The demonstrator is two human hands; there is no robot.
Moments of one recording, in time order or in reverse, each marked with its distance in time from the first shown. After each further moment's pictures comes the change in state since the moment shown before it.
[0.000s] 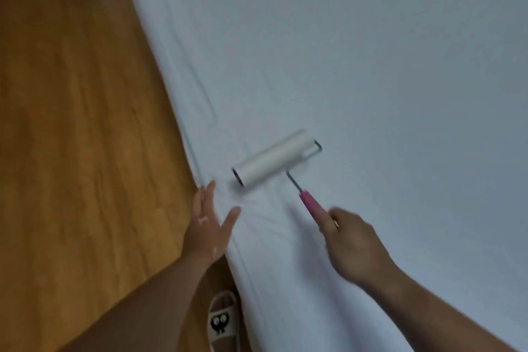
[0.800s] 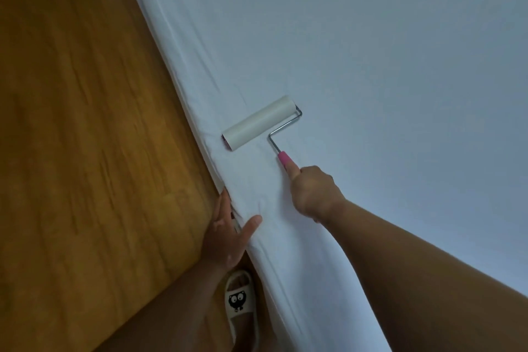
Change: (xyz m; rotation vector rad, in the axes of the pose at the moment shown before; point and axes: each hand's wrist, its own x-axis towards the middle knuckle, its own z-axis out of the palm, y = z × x) left_hand -0.001 -0.014 -0.007 -0.110 -0.155 -0.037; right_hand 0.110 -0.062 0.070 -0.540 -0.218 -0.240
